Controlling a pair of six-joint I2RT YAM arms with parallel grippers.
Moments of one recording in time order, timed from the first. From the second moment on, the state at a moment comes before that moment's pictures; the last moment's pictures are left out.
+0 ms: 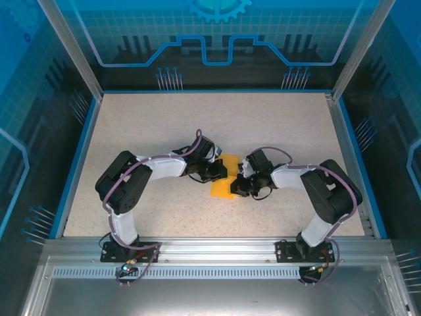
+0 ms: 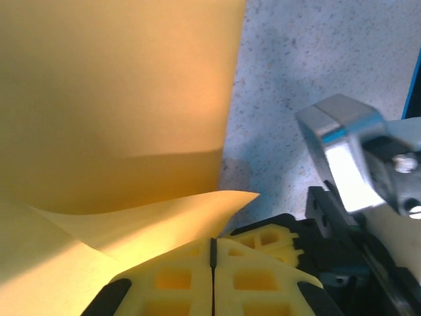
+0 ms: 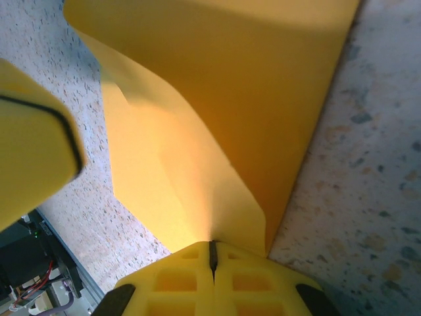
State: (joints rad) left arm -0.61 1.86 1.03 -0.12 0.54 -0.85; right arm 0.50 1.68 0.68 -0.14 -0.60 0.69
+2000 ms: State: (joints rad) left arm -0.42 1.98 1.13 -0.24 0.53 -0.67; right arm 0.49 1.68 0.68 -0.14 -0.61 0.66
